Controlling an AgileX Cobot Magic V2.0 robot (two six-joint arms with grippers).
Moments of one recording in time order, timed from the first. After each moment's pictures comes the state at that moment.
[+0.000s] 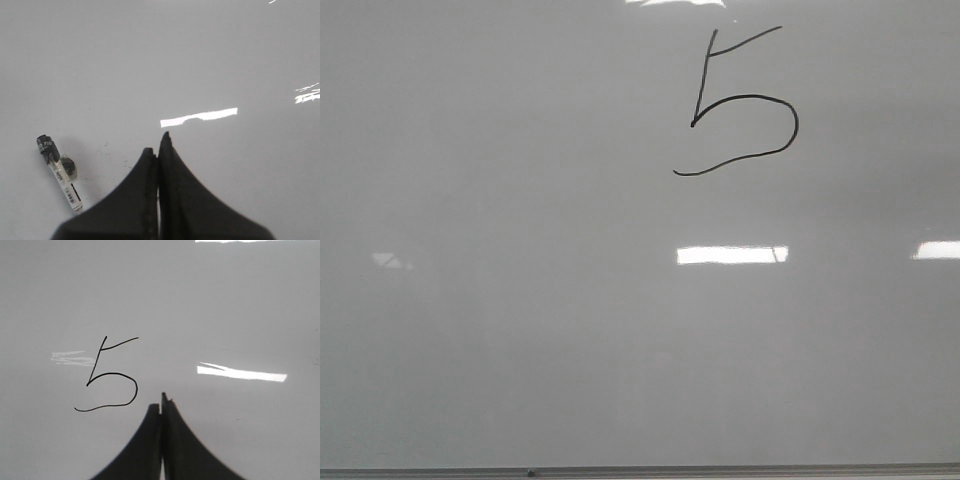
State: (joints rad) left arm -0.04 0.20 -0.43 -0.27 0.39 0.35; right arm 0.17 0.28 -0.40 0.24 0.21 -0.17
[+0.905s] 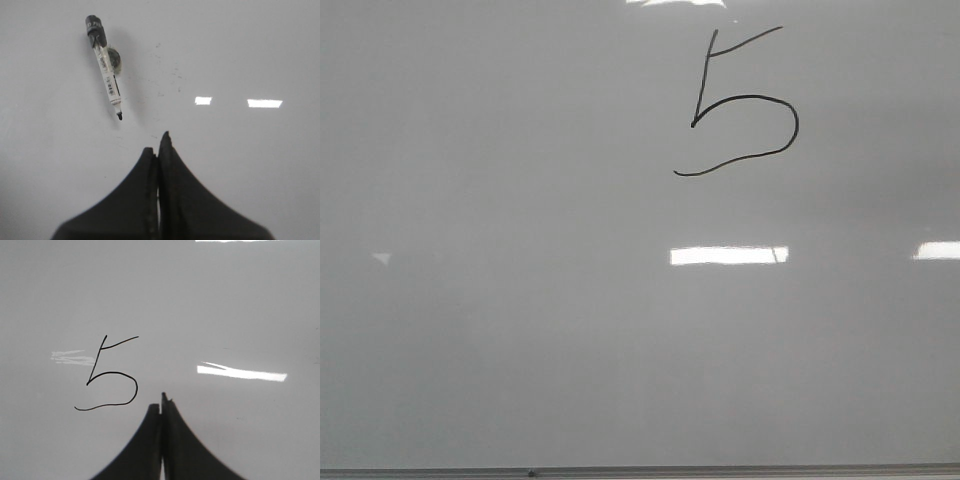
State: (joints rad) left arm 0.09 -0.01 -0.02 -0.02 0.25 -0.01; right arm 0.17 0.28 -0.40 0.24 0.21 -0.17
